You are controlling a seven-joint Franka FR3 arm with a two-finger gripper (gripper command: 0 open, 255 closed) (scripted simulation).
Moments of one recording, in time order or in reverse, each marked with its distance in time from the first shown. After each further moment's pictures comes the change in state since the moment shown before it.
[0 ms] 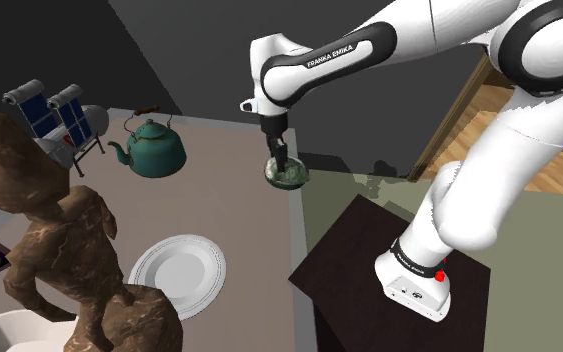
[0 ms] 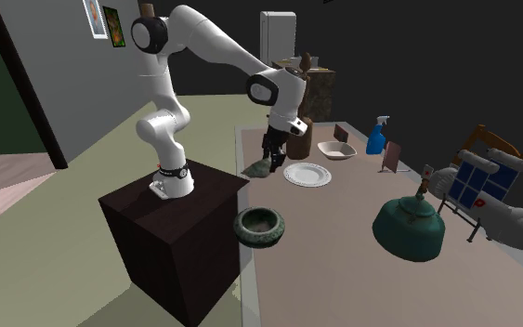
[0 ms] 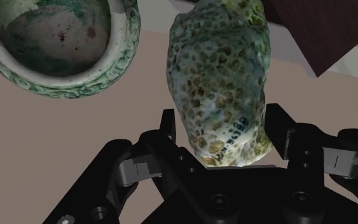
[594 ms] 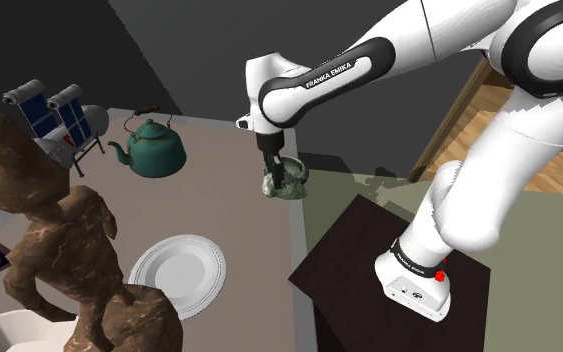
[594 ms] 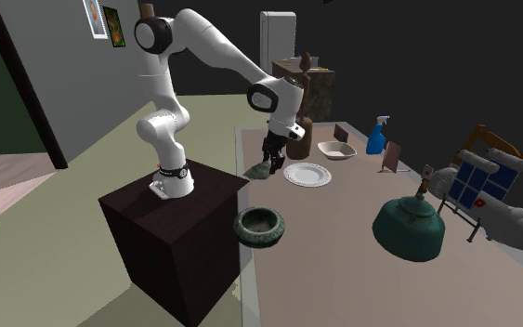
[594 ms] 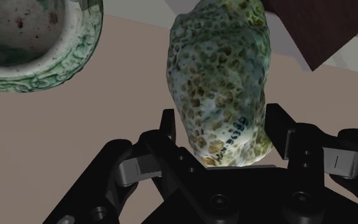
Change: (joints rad) arm 0.036 0.007 0.038 -0.080 0.021 0.090 0.060
